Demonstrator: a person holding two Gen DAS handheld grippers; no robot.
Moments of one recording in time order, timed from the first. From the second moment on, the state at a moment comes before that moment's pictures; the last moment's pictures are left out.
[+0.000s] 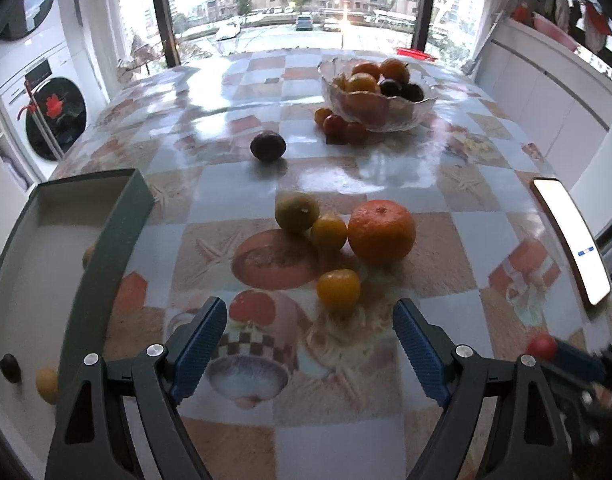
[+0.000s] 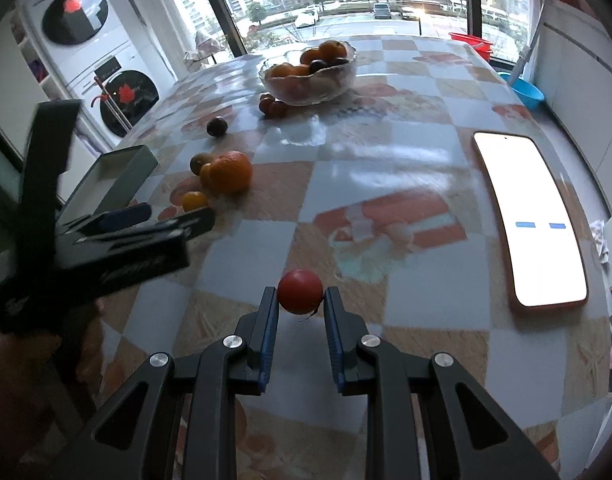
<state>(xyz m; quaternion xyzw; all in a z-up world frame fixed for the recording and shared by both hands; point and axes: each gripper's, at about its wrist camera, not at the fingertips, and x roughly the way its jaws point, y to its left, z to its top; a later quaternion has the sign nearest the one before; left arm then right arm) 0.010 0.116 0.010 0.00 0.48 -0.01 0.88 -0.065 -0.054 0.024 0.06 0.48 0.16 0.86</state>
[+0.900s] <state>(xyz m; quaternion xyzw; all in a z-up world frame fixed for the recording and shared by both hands) -0.091 0.260 0.076 -0.04 0.41 0.05 0.91 -0.076 0.080 0.070 0.03 0.48 0.26 0.84</state>
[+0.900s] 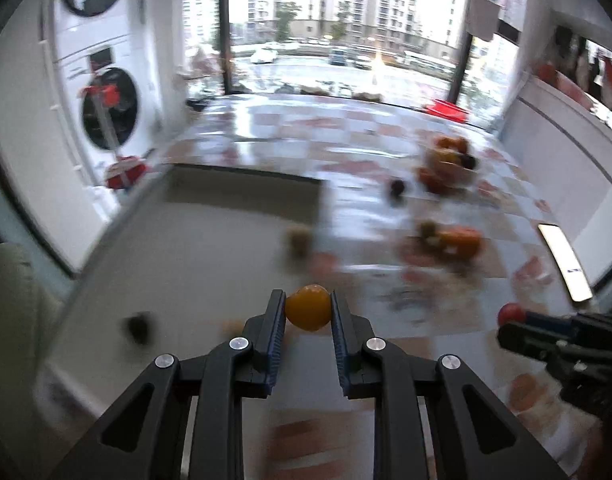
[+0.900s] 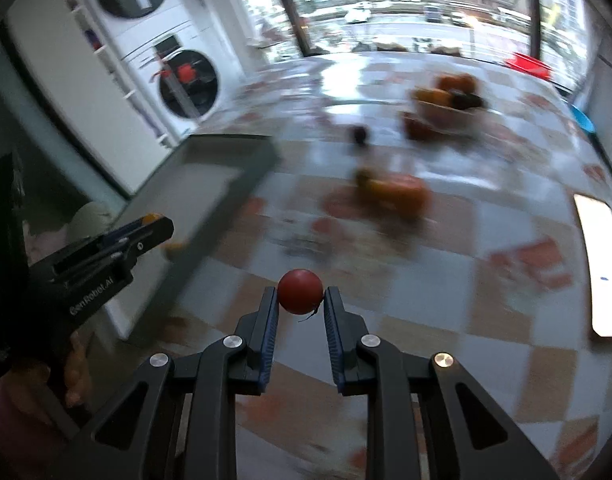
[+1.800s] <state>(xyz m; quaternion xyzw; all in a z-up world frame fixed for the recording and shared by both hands) -0.115 0.334 0.042 0.00 0.39 0.14 0.91 -0.051 0.208 0.077 0.01 0.49 0.31 0.82</state>
